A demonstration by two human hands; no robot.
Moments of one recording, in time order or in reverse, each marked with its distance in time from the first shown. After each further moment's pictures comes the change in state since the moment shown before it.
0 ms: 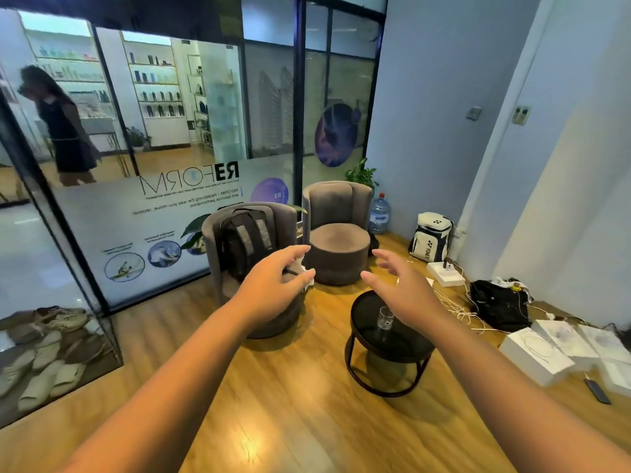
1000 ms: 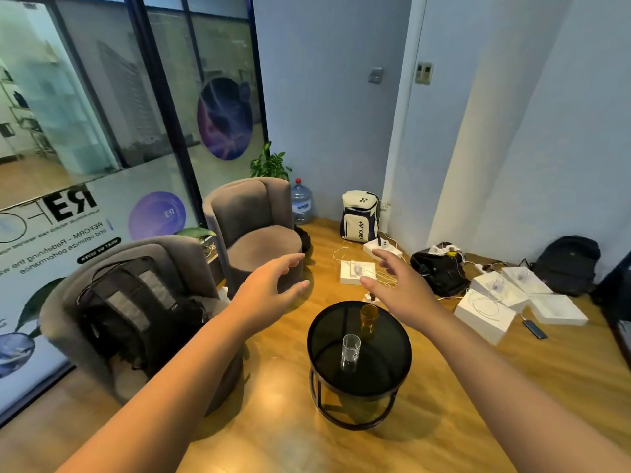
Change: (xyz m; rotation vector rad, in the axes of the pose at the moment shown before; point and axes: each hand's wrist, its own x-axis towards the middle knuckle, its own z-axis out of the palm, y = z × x) left_hand 0.436 -0.115 0.158 -0.040 -0.366 0.216; right_hand 0.339 0.182 -0.022 -0.077 0.226 0.293
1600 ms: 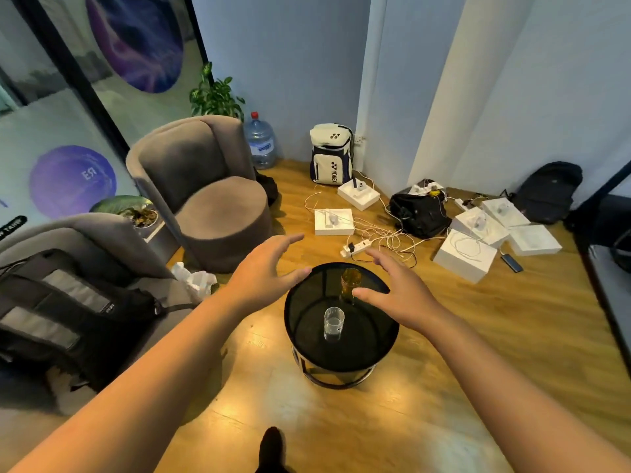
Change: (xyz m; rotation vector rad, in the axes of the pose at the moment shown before) left_hand 0.200 -0.100 0.109 0.021 -0.234 0.017; right_hand 0.131 0.128 0.040 -0.086 -0.121 0.189
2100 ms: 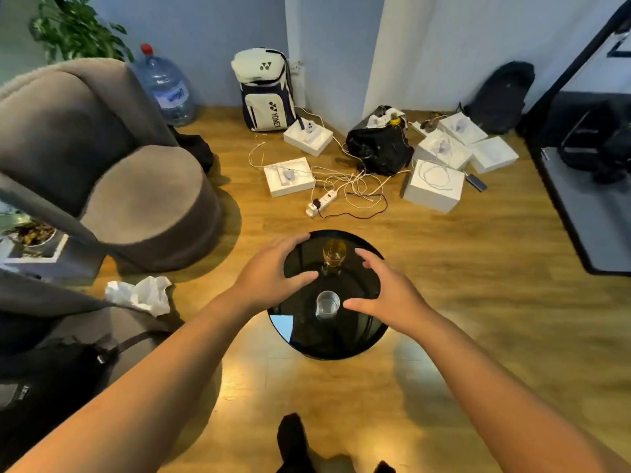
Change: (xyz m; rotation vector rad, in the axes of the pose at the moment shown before) left_hand 0.177 -0.138 0.098 0.037 -0.342 0.116; right_hand 0.115 0.070 0.101 0.089 0.011 0.347
